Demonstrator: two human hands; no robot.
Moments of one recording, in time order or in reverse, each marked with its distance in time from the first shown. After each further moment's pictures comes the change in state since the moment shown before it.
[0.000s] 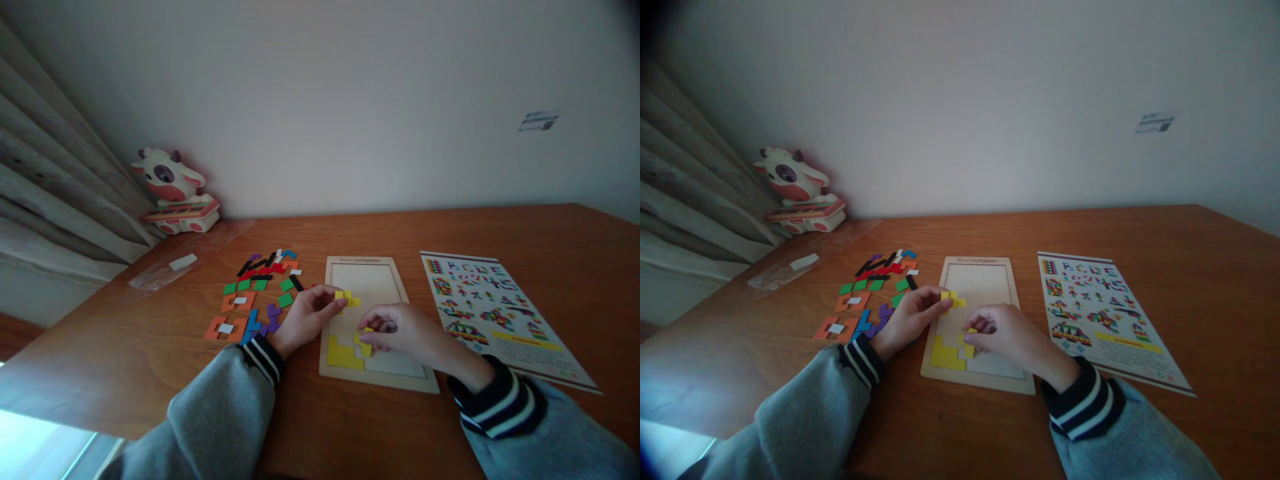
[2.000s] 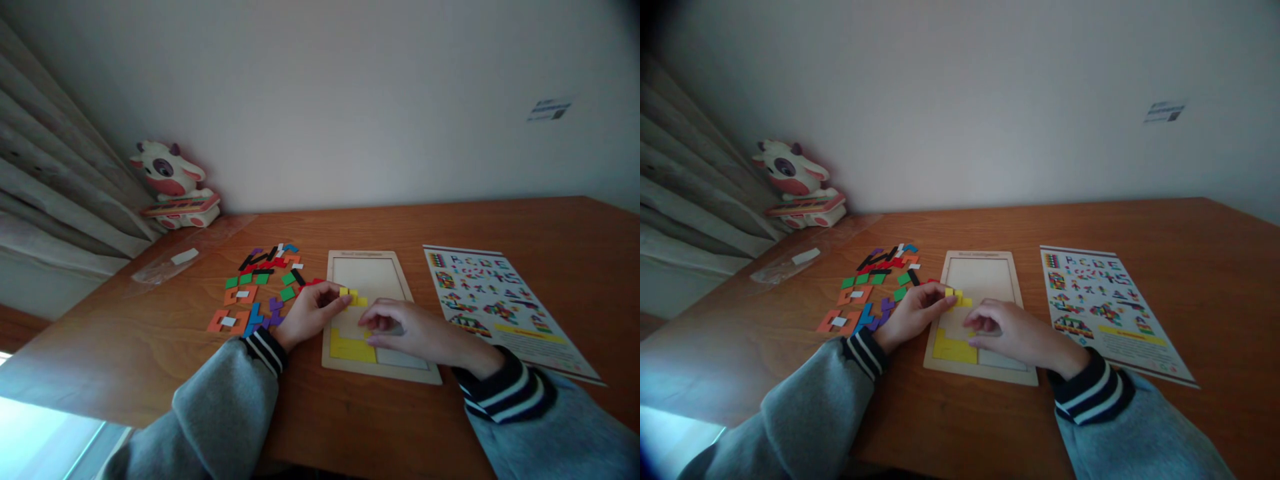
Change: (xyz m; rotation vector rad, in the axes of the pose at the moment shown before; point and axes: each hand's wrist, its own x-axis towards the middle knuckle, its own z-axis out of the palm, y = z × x) left_hand -0.004 0.007 0.000 0.053 -0.098 -0.008; right_hand -0.009 -0.017 -0.013 -0.368 -0.162 -0.125
